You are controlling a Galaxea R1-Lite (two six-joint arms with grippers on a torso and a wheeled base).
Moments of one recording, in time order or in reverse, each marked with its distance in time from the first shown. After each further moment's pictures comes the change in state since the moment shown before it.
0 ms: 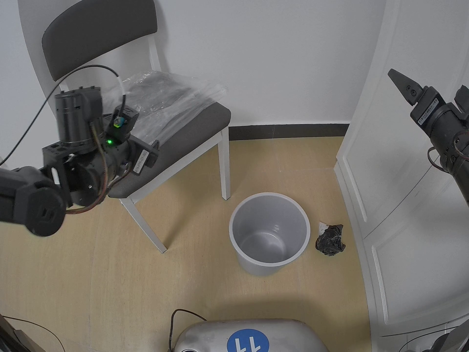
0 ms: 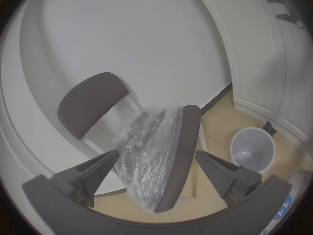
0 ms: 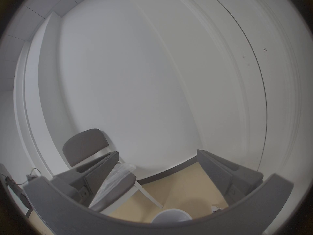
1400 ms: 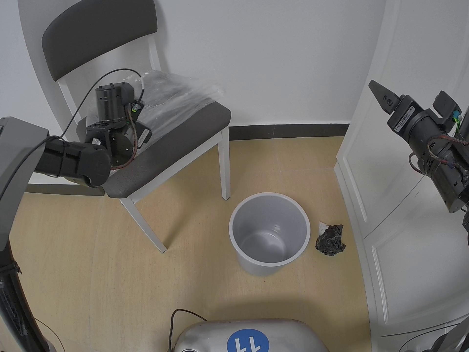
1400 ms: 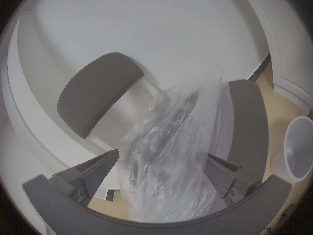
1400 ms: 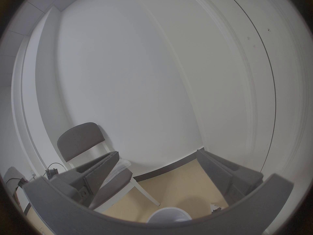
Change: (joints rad) left arm 0.180 0.395 -0.434 -0.014 0.110 0.101; right arm -0.014 0.115 -0.006 -0.064 0.000 0.001
